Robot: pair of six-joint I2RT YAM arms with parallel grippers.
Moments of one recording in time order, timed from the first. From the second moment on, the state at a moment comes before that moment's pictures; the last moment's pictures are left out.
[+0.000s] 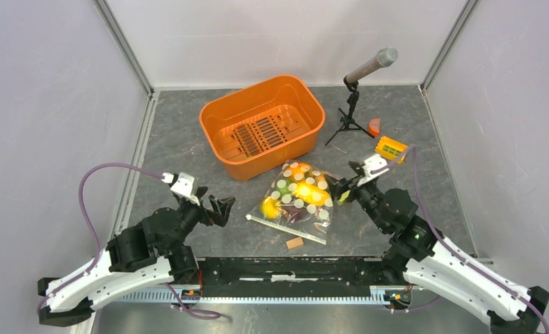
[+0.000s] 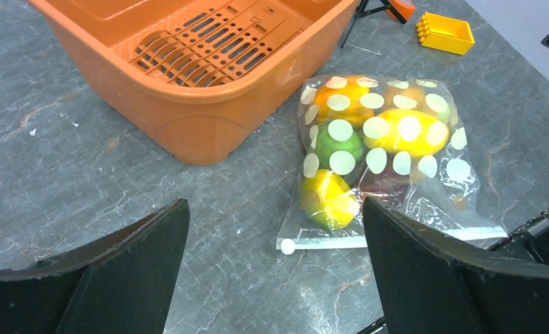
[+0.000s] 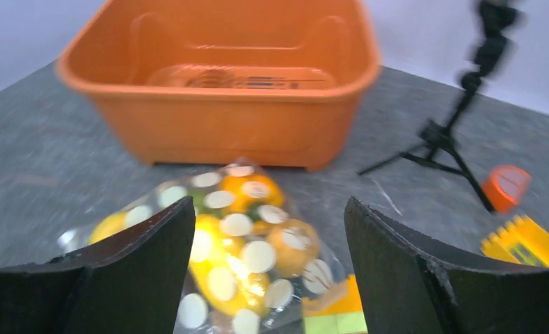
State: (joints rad) left arm -1.13 0.27 0.63 -0.60 -0.63 -0.33; right arm 0.86 0.62 0.55 -0.04 0.26 -0.01
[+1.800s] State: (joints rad) left arm -0.18 0.79 0.76 -0.40 -0.13 -0.42; right arm 0.54 0.57 0.22 0.09 0.67 0.19
